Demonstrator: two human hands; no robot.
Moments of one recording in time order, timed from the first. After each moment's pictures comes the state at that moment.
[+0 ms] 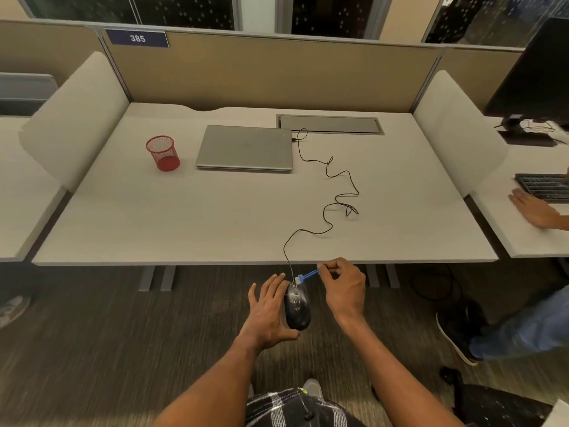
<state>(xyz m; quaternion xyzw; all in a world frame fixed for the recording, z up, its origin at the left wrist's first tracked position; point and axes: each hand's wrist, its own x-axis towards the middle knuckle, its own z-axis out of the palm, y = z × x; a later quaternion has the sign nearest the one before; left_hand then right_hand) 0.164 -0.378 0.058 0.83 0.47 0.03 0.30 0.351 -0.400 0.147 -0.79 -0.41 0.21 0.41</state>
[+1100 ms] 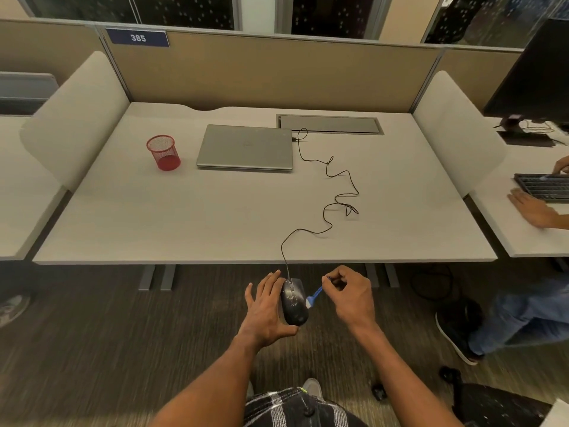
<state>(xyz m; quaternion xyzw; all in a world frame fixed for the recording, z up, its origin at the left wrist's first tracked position) 0.159 -0.378 0.059 0.81 0.50 0.05 0.30 0.371 -0.424 0.143 -0.74 -0.50 0.24 0.38</state>
